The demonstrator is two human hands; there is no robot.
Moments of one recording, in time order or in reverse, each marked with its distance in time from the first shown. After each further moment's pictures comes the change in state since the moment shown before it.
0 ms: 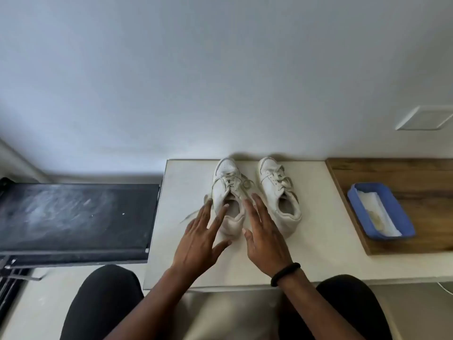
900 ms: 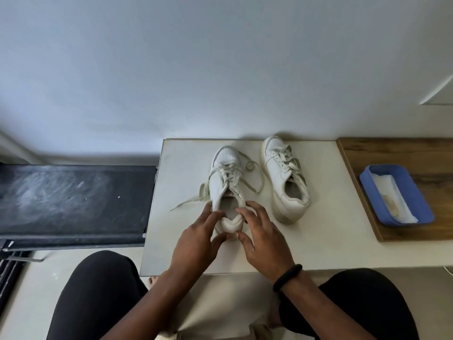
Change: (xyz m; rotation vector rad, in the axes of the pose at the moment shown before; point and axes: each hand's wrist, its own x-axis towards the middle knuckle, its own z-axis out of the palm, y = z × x) left_hand -0.014 0.015 0.004 -0.203 0.001 -0.223; right_hand -0.021 0.014 0.030 0.028 -0.076 0.060
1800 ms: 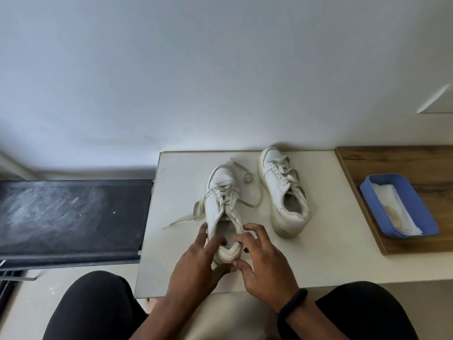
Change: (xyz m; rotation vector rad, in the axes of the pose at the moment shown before) left_hand -0.008 -0.007 0.009 0.047 -0.158 -0.020; right_hand -0.010 -0.008 -0.007 0.021 -0.091 0.066
